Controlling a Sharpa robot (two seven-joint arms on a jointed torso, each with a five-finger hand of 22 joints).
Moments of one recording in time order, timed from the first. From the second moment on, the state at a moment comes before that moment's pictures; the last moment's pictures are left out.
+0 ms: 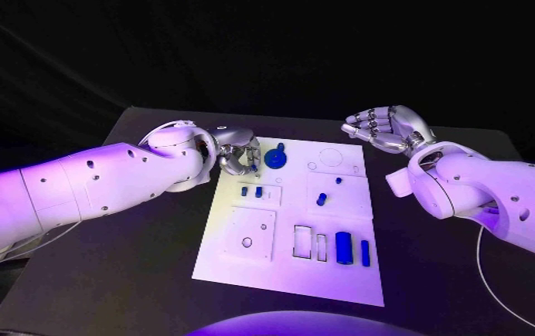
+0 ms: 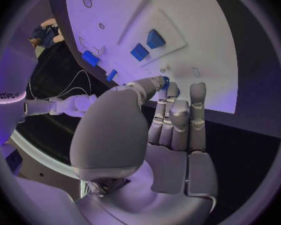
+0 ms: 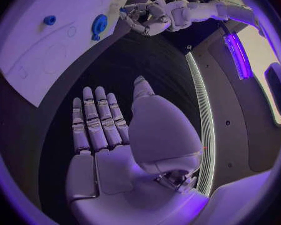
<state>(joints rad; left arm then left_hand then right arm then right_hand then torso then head) 1.21 -0.77 -0.05 1.44 -1.44 -0.07 -0.06 1.44 -0.22 0.61 0.07 0.18 0.95 0.15 0.41 0.25 1.07 0.08 0.41 0.07 1.28 0.02 1.38 0.76 0.17 0.98 0.12 1.14 0.77 1.26 -0.91 -0.16 1.58 -0.54 -0.59 0.21 1.36 -0.04 -0.10 0.29 0.24 0.81 0.20 0.29 0.17 0.92 0.20 0.34 0.07 0.91 0.18 0.15 0.10 0.17 0.55 0.29 0.13 0.20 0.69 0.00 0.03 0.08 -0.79</state>
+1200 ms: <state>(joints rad) 1.20 -0.74 -0.05 1.42 -1.44 -0.03 -0.06 1.43 -0.22 0.61 0.07 0.18 0.96 0.15 0.40 0.26 1.08 0.08 0.40 0.07 1.28 0.02 1.38 0.77 0.17 0.98 0.12 1.14 0.77 1.26 -0.91 -0.16 1.58 -0.54 -0.59 0.21 1.36 -0.04 -0.10 0.29 0.24 0.81 0.20 0.29 0.17 0.92 0.20 0.34 0.07 0.91 0.18 0.15 0.10 0.17 0.55 0.29 0.13 0.20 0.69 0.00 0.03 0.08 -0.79</state>
